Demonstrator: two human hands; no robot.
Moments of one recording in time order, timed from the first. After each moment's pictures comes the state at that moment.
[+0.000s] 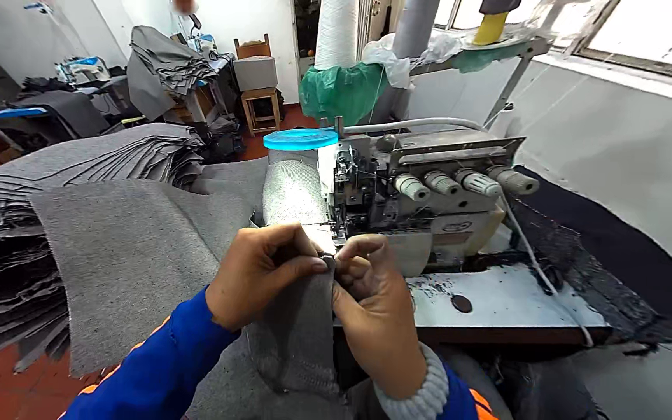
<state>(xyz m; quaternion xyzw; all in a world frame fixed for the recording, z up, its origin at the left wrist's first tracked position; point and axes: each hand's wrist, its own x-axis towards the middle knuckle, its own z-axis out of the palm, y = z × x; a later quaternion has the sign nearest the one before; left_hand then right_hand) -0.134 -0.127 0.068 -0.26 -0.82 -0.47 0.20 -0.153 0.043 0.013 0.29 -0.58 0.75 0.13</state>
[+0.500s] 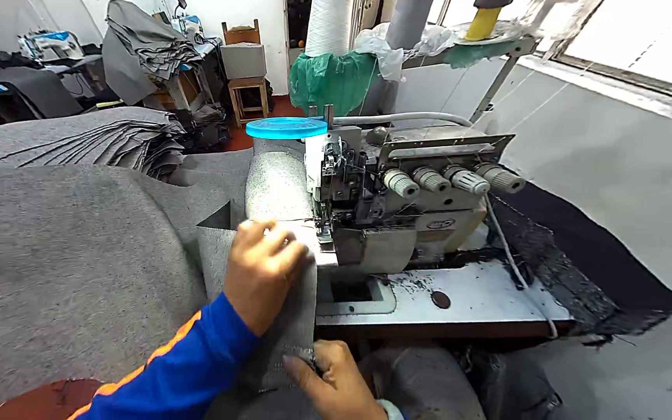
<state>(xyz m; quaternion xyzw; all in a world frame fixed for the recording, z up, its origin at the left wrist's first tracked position) -0.156 -0.108 0.005 -0.19 -0.89 -0.11 0.39 -0.113 0.065 -0.075 0.32 -0.69 0.65 -0.07</state>
